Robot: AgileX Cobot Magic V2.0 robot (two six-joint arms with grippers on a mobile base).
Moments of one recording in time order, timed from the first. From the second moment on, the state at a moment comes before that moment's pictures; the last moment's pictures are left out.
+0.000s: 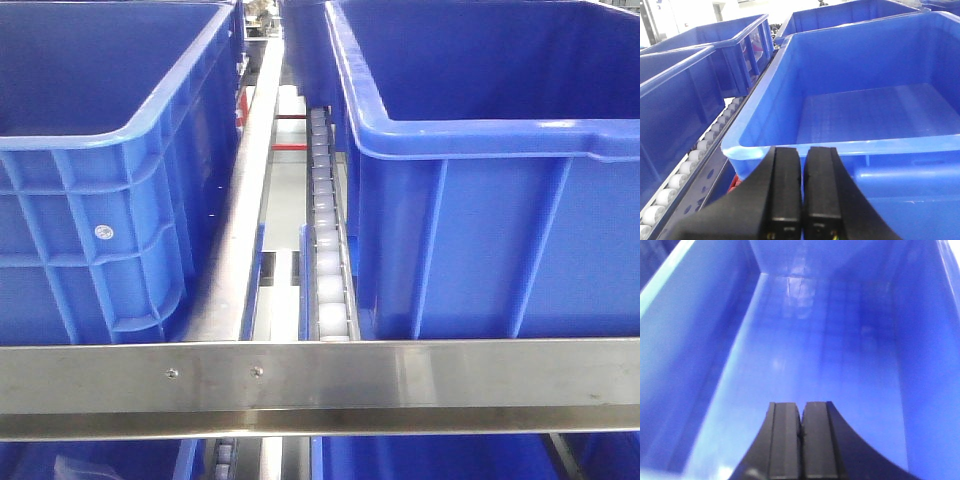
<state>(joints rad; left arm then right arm) 0.11 -0.01 0.01 -0.01 0.03 0.14 0.19 0.78 -0.58 -0.20 0.23 0.25</state>
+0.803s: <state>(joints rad) 0.05 -0.01 0.01 -0.01 0.03 0.14 0.08 0.46 -0.21 -0.23 0.18 0.25</state>
